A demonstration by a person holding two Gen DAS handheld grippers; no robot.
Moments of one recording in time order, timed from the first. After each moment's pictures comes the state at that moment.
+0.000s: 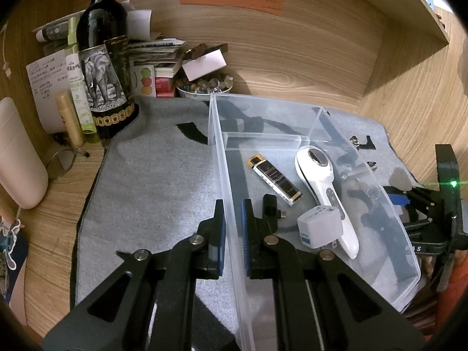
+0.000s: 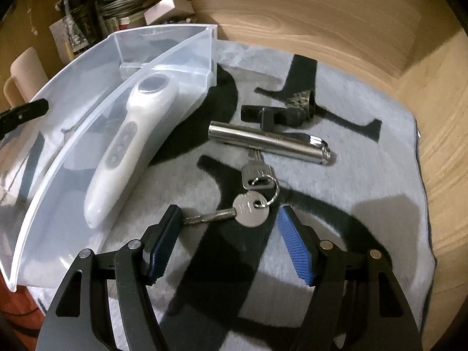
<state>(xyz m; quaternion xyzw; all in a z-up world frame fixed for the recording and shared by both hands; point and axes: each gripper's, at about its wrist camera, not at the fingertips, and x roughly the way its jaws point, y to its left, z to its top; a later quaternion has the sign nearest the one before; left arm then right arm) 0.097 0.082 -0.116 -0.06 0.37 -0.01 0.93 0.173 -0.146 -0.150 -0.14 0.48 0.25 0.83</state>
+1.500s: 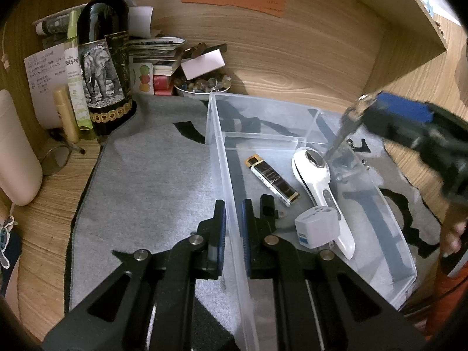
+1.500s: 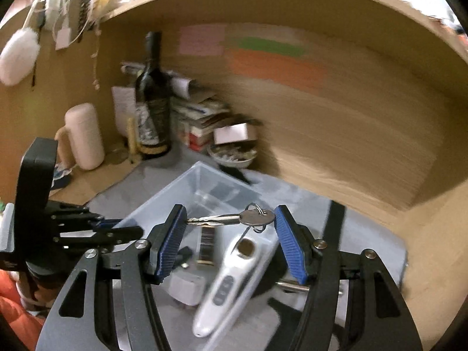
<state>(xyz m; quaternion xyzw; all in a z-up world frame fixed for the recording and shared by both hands) 0.097 0.086 -0.118 -0.08 0.37 -0.02 0.92 0.142 -0.053 -0.036 -0.16 0.29 0.34 0.88</state>
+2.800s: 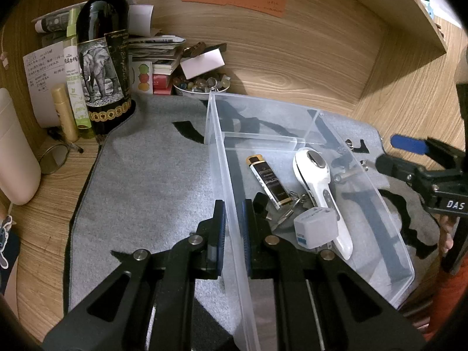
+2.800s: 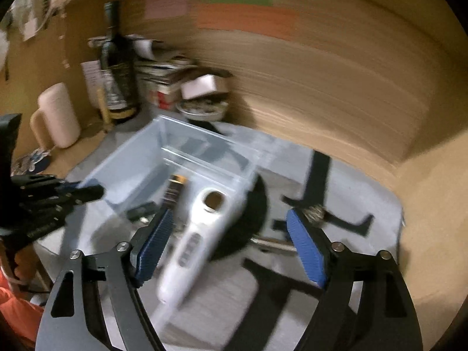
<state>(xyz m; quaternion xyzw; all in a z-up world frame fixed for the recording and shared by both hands) 0.099 0.088 -0.118 -0.08 0.37 -0.03 0.92 0.168 -0.097 -0.065 -0.15 0.38 0.28 0.87</state>
